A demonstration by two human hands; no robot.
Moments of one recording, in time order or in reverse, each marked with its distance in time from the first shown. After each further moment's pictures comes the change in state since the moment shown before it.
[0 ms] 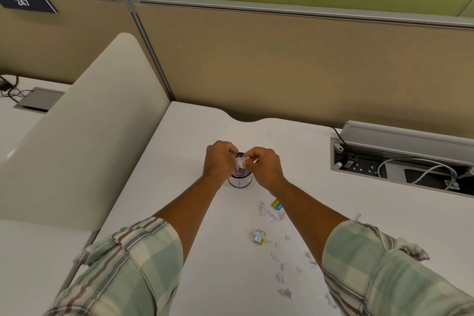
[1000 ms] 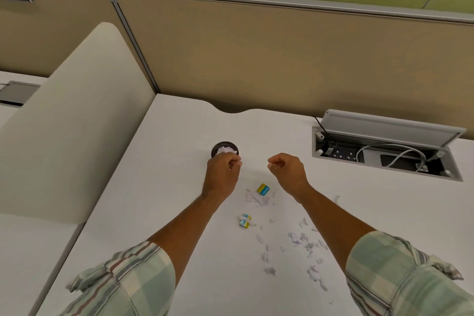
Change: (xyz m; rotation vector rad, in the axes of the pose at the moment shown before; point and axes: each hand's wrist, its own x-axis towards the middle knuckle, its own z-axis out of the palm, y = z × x) left_hand -0.076 -0.003 0.039 -0.169 0.064 0.217; right_hand -0.054 0.072 -0.074 0.037 0.091 0.123
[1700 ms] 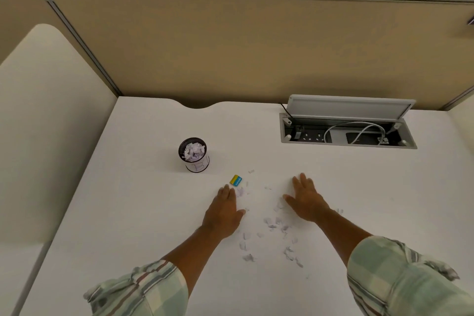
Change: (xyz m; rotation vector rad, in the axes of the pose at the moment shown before) left_hand -0.093 -0.016 0.086 0.545 -0.714 -0.068; right_hand -0.067 0.138 -0.080 -0.726 -0.293 0.212
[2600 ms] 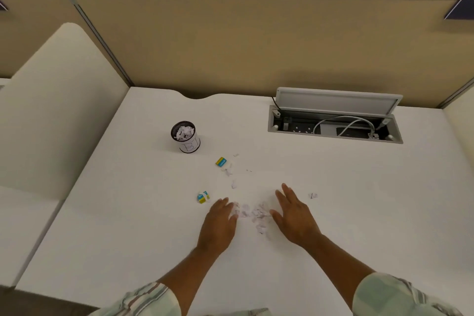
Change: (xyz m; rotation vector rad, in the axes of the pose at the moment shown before) left_hand -0.100 0.069 0.085 -0.183 0.371 -0.009; right_hand -0.097 0.065 0.046 -0.028 0.167 -0.315
